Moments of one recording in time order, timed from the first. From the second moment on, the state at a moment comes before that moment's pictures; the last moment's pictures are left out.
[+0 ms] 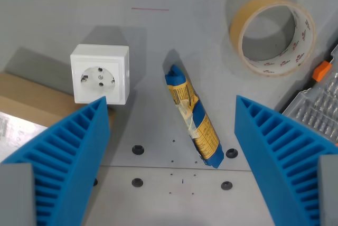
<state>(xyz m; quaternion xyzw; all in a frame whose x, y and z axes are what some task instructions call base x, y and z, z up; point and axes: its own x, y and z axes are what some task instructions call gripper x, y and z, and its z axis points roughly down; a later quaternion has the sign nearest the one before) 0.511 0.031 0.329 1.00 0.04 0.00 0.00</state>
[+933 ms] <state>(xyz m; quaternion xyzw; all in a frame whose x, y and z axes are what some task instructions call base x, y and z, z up) 0.509 0.031 0.324 1.00 0.05 -0.01 0.00</state>
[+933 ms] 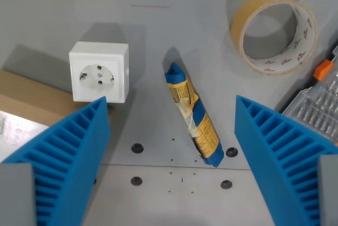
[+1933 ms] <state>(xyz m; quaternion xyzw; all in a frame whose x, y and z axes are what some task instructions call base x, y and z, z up) 0.488 0.024 0.280 1.00 0.09 -0.02 0.00</state>
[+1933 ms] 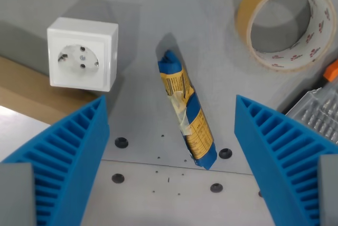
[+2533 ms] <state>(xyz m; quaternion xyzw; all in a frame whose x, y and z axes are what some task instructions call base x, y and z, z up) 0.462 0.018 0.241 0.99 0.13 -0.03 0.01</state>
